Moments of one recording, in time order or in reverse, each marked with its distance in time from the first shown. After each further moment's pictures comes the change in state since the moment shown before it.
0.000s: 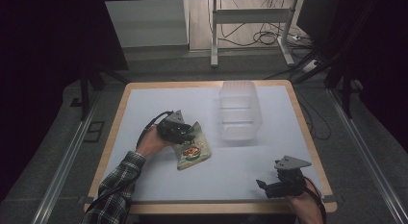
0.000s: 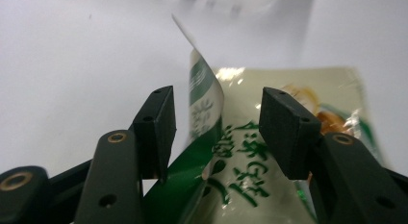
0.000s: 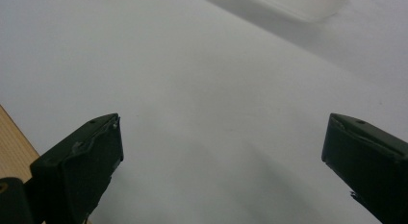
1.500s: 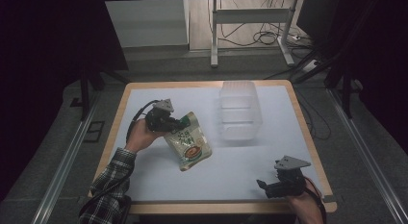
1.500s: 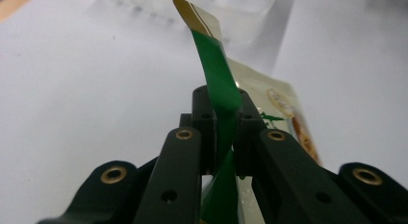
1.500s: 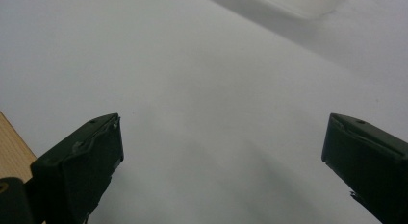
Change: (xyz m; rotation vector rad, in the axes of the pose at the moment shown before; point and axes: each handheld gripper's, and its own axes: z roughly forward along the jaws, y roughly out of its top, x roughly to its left) left arm 0.009 0.023 -0.063 -0.042 -0.063 -0.081; right arm 0.000 0.000 0.001 0.010 -0.011 -0.006
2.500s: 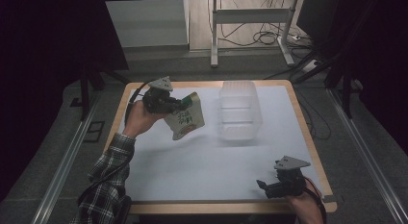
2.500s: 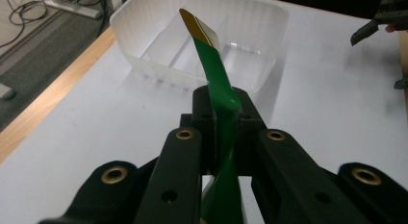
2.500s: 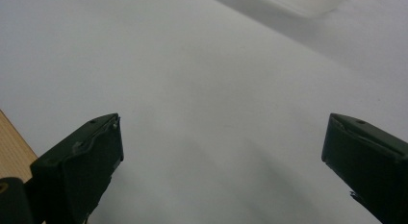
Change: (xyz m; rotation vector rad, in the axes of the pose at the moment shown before) left arm -0.001 0.064 -0.041 -0.079 0.045 0.062; right arm 0.000 0.000 0.000 0.006 0.001 -0.003
